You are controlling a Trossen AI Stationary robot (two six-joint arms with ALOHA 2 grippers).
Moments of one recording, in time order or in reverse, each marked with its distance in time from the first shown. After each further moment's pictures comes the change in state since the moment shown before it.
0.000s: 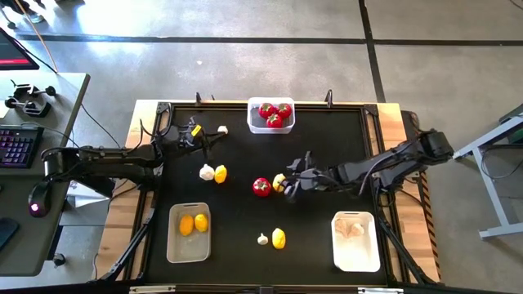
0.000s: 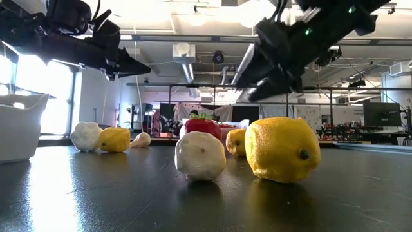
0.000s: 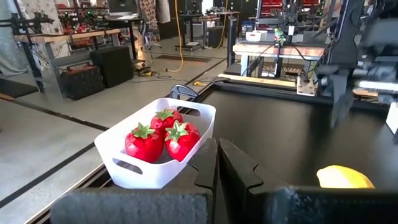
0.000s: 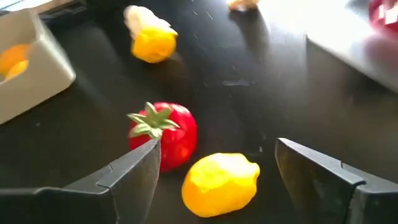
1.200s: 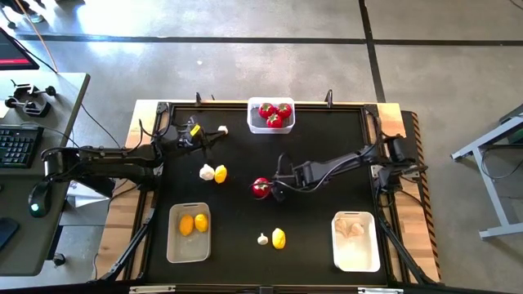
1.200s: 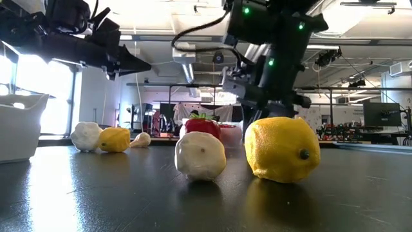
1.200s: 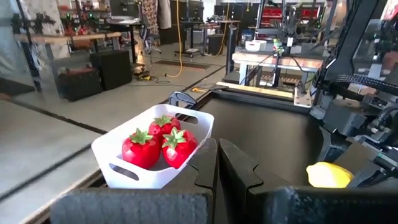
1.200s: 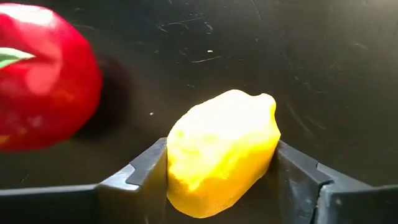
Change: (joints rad) left arm 0.000 0.000 0.000 0.029 0.000 -0.042; right arm -0.059 0.369 0.428 -0.702 -0.115 0.402
